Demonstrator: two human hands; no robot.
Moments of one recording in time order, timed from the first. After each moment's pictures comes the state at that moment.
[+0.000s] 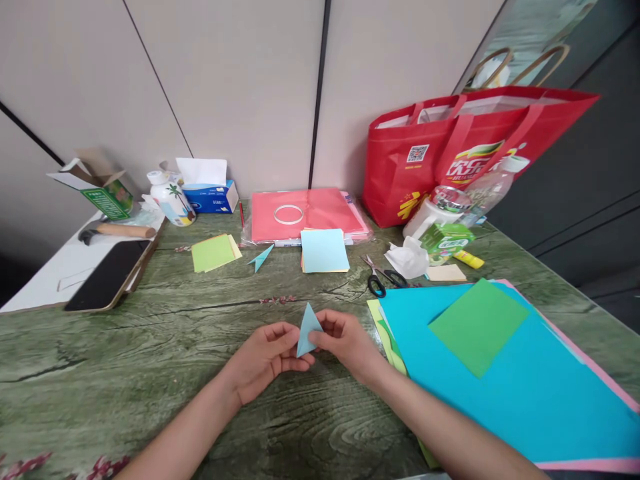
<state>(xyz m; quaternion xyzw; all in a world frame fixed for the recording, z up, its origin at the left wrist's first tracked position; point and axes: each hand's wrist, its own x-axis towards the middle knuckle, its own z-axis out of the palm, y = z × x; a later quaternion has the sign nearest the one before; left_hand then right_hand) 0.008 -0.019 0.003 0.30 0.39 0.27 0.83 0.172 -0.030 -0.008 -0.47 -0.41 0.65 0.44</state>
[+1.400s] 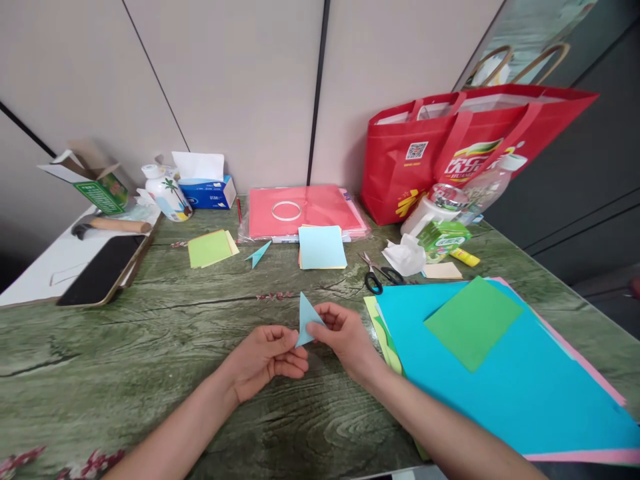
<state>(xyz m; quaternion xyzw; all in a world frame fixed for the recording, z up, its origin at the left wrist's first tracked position) 0.011 -0.020 0.005 0.25 0.43 0.24 0.83 0.169 -0.032 -0.008 -0.50 -0.36 0.61 0.50</state>
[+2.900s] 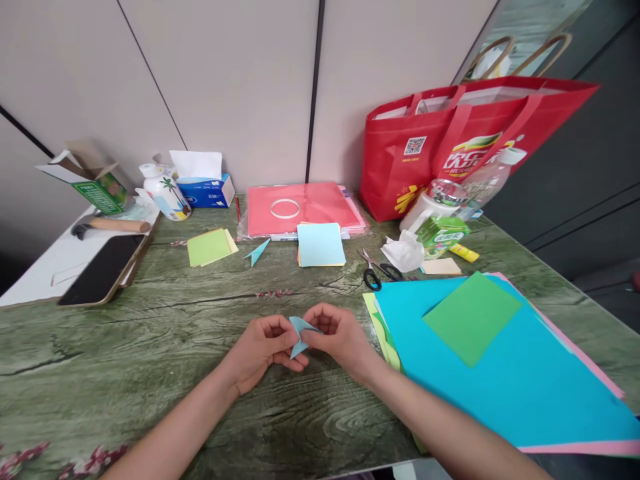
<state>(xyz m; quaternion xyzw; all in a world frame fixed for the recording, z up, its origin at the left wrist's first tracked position) 0.011 -0.021 0.003 0.36 0.42 0.28 0.78 0.170 -0.036 -0.005 -0.46 -0.43 0.63 0.46</state>
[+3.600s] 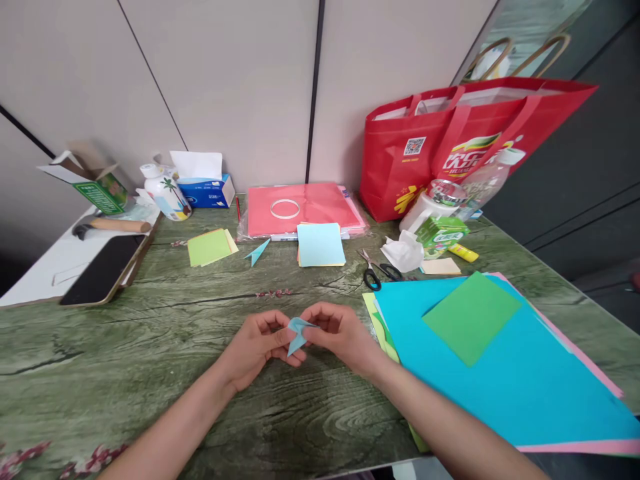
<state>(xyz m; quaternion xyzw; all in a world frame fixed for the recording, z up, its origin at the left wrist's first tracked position) 0.007 -0.018 0.009 0.39 0.40 0.30 0.78 0.176 -0.033 0.003 -0.42 -0.45 0.65 0.45</state>
